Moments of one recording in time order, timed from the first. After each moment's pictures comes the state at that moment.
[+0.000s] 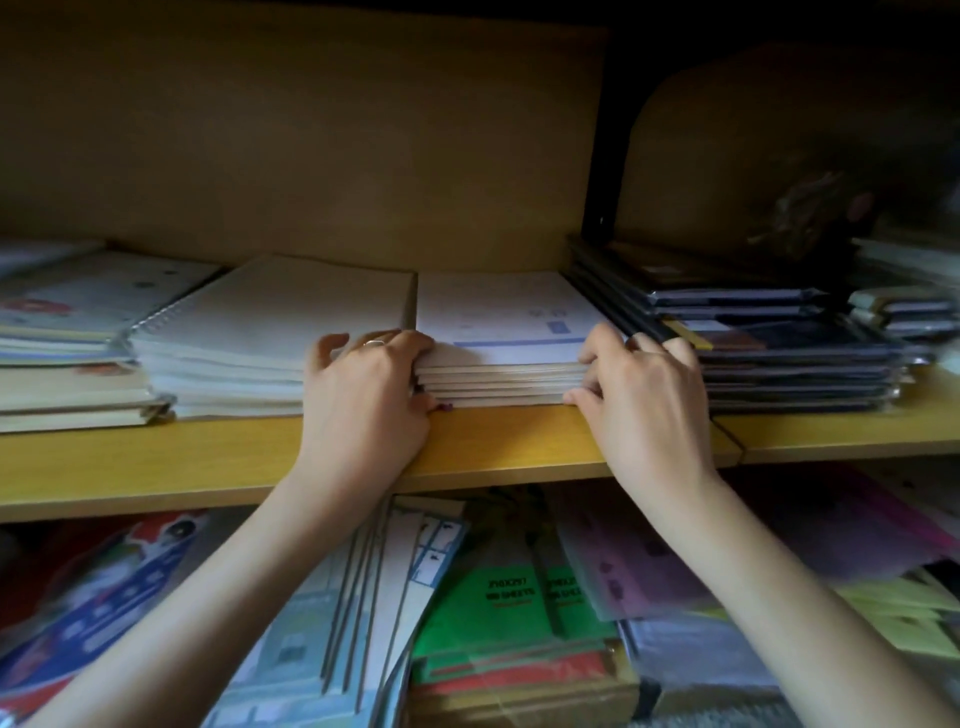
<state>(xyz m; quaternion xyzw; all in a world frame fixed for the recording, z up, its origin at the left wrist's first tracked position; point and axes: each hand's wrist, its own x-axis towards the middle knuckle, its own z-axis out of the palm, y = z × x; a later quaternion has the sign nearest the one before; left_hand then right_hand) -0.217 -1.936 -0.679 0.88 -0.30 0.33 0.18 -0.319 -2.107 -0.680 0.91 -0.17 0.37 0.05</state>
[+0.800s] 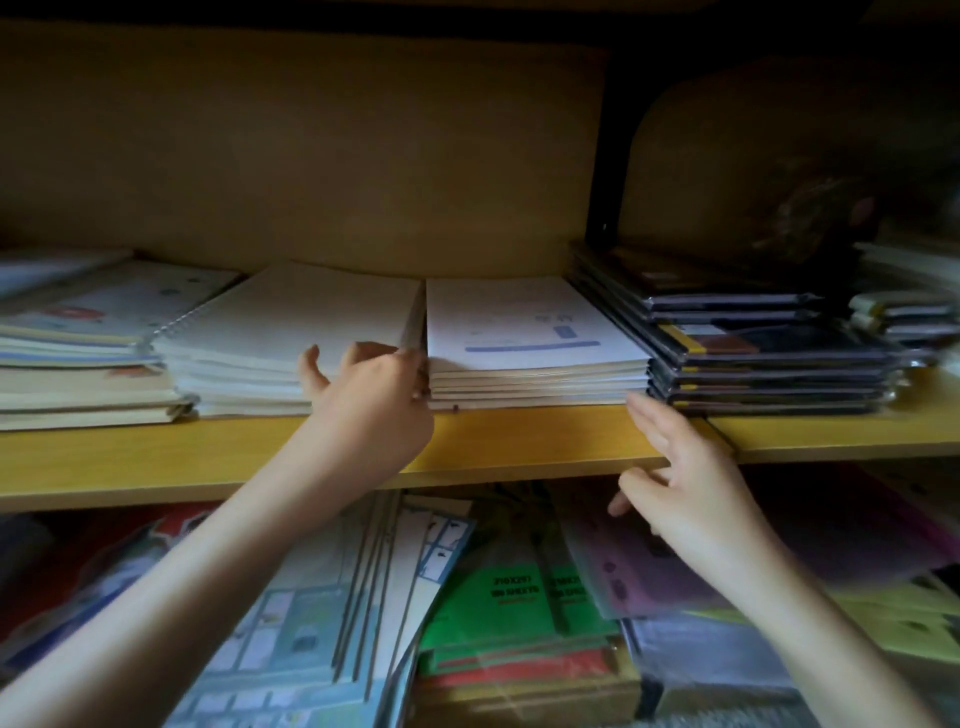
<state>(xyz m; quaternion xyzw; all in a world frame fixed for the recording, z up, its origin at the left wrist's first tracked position) -0.244 -1.930 -0.650 0.94 -0.27 0.14 0.18 -0.376 -2.113 -0.711 0.86 -0.19 0.24 -0.41</state>
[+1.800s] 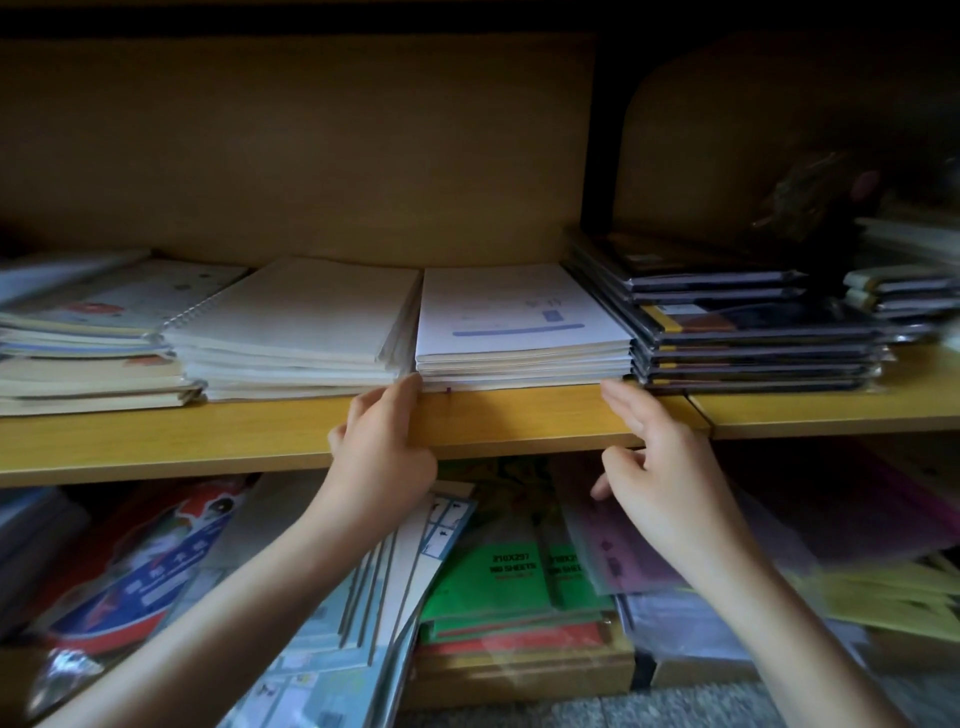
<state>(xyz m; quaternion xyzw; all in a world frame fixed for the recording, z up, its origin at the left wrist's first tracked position) -0.281 -1.931 -0.687 0.90 -0.20 0.03 0.38 -0.385 -2.110 -0.714 0.88 -0.17 0.27 -0.36</state>
